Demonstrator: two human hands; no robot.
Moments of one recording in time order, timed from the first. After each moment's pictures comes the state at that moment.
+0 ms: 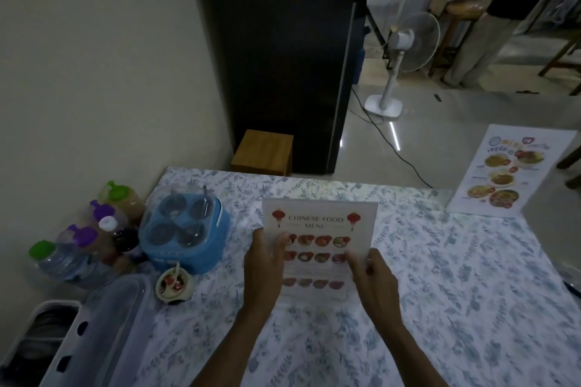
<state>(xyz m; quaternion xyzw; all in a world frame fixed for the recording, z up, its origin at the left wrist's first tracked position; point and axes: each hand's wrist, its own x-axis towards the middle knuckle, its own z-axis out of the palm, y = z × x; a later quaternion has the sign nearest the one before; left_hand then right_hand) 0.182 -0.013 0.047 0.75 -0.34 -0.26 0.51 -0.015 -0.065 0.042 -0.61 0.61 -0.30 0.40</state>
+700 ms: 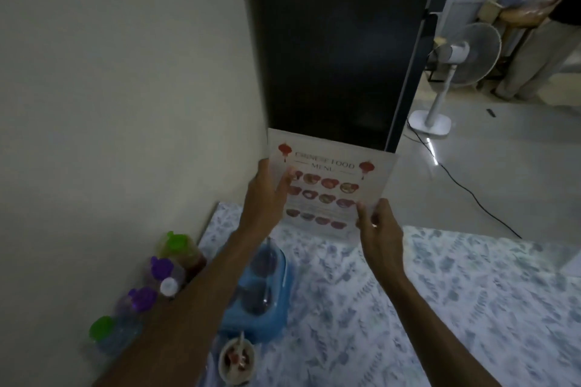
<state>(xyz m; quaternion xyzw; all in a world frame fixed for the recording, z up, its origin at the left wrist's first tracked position) 0.429 -0.152 0.148 0.70 -0.45 -0.18 0.52 0.222 -0.195 0.091 -0.61 0.48 -0.45 0.43</state>
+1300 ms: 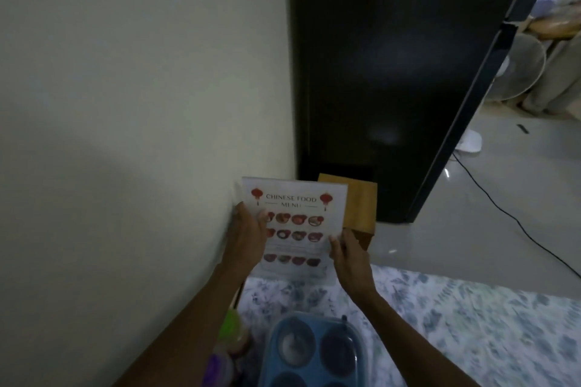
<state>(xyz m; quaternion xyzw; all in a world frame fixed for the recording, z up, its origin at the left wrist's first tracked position) 0.660 -0.190 0.060 0.82 -0.35 -0.20 0.40 0.457 -0.261 -0.014 -0.67 0.44 -0.34 0.49</state>
